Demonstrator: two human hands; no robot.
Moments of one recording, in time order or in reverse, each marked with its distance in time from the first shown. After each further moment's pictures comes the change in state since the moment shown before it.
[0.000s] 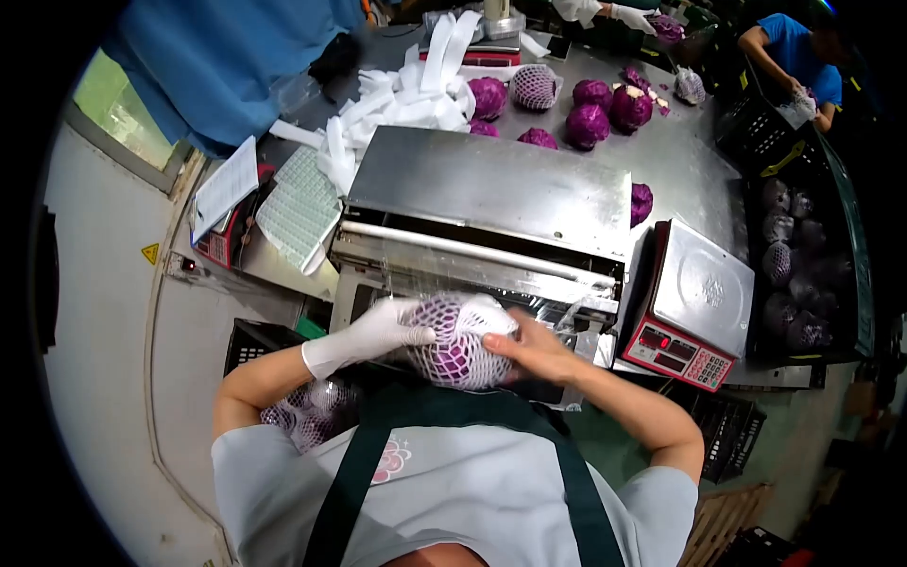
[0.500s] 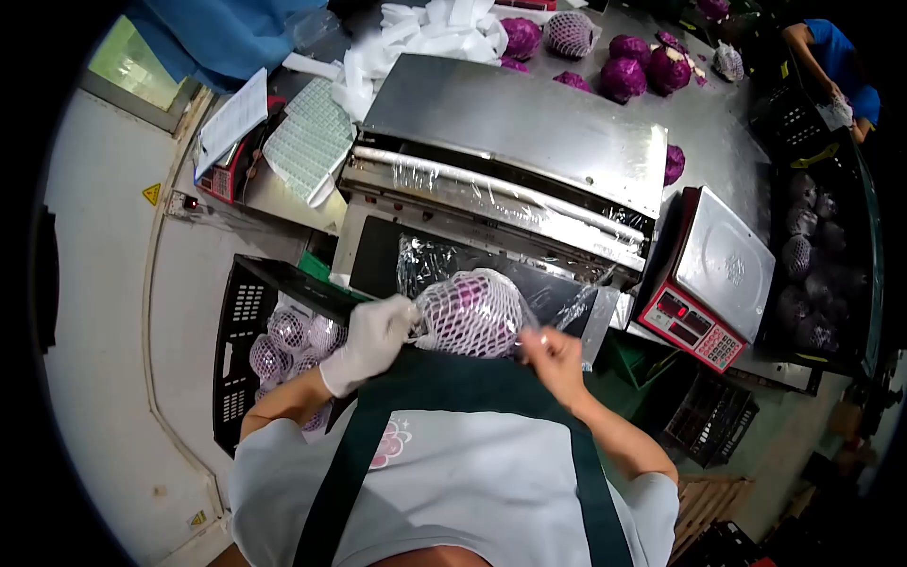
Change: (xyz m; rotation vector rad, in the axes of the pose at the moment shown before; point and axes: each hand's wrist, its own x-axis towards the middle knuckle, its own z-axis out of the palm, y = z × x) left_hand -0.063 -0.072 0.047 0.633 0.629 0.263; right_hand -0.043 0.088 0.037 -0.005 0.366 -0.151
